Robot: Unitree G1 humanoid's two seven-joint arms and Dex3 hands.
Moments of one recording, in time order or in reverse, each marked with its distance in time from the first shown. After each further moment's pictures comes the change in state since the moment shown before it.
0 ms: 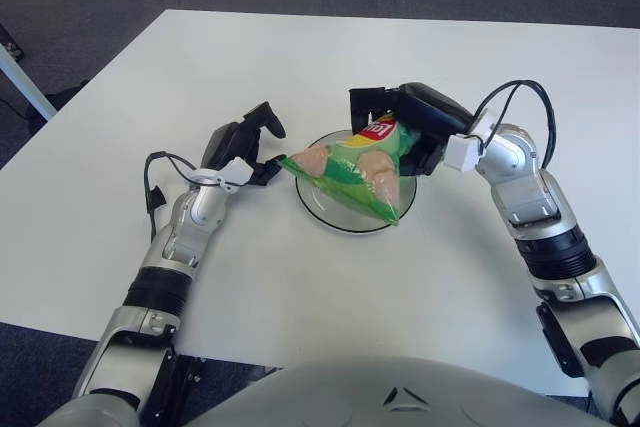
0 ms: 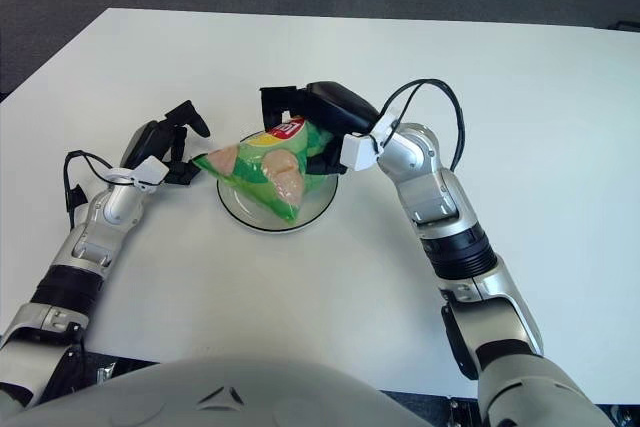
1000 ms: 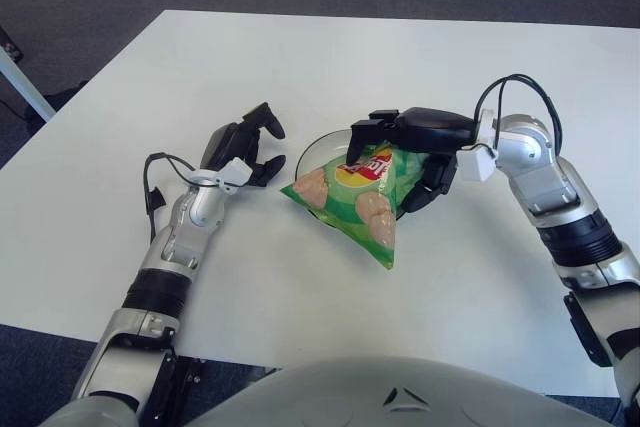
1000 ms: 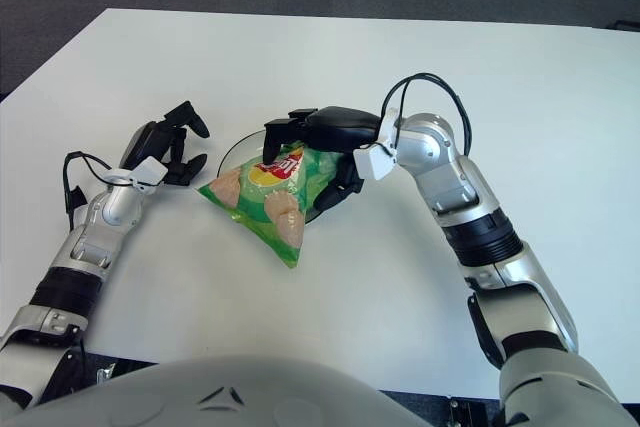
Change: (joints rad) left arm 0.012 0.001 -0.001 -0.028 -0.003 0.019 -0.004; right arm -0.086 -0.148 0.053 0.171 0.136 -0.277 0.339
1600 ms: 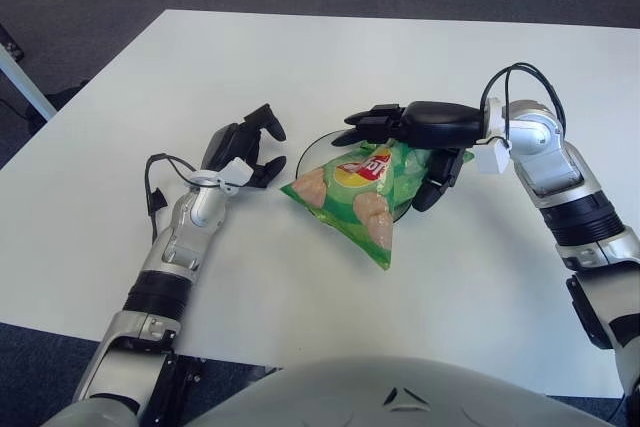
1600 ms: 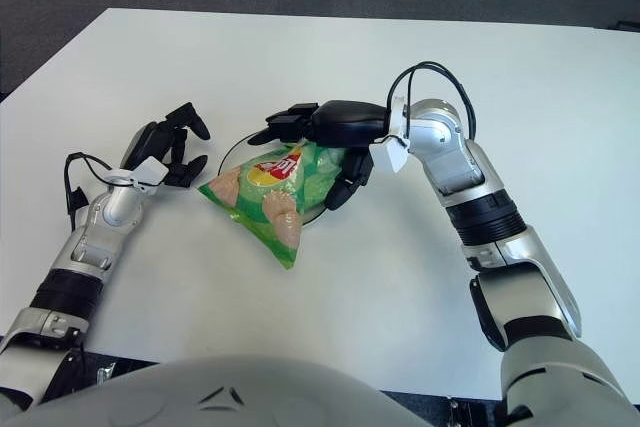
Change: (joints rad) left arm 0.005 -0.006 -0.003 -0.016 -0.001 0.017 -0.007; right arm -0.055 -0.006 -0.014 0.101 0.039 -0.098 0.024
